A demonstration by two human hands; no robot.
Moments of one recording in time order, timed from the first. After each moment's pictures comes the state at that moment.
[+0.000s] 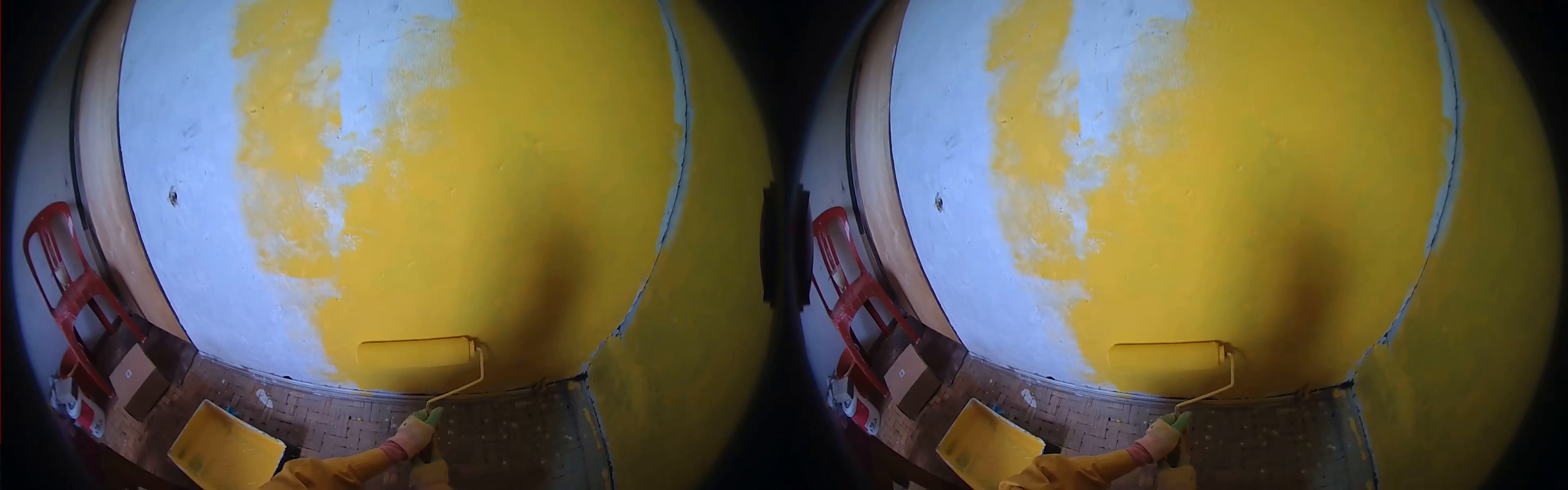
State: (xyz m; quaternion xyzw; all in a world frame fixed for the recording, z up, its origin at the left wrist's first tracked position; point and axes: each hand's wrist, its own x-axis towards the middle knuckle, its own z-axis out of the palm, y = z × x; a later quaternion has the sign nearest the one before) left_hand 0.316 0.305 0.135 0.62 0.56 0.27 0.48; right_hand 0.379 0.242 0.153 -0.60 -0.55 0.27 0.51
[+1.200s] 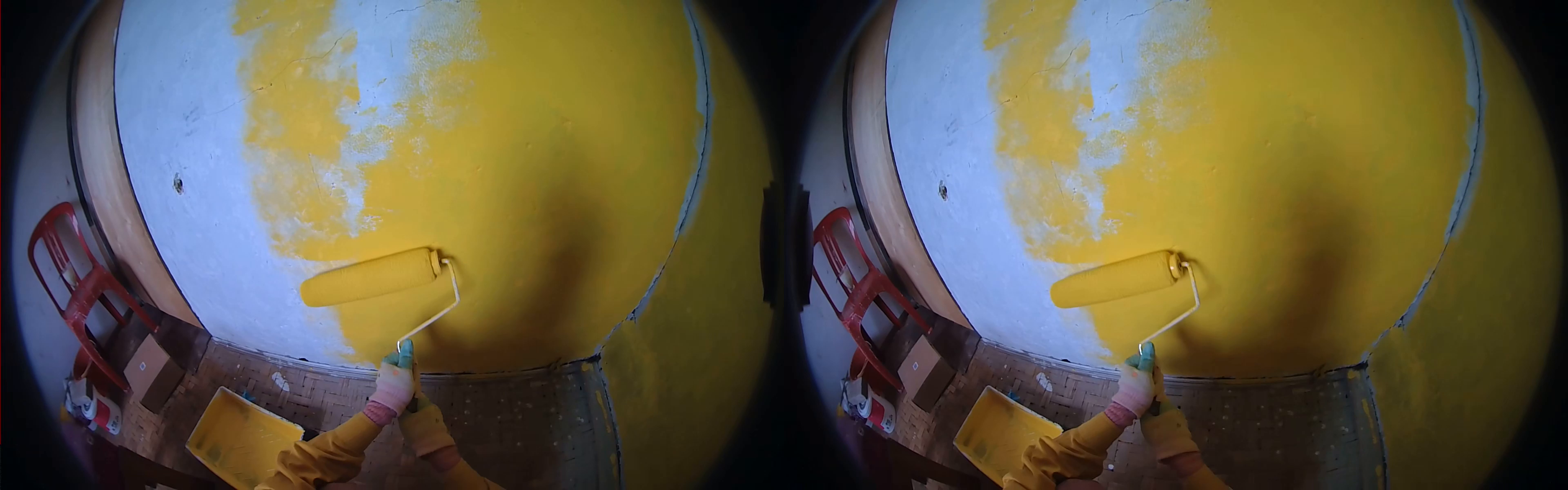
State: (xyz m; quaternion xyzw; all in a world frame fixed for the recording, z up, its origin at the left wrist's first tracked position) left_hand 0.268 0.333 0.211 0.50 0.57 0.49 0.43; right_hand 0.329 0.271 0.170 -0.59 -0.61 0.30 0.43
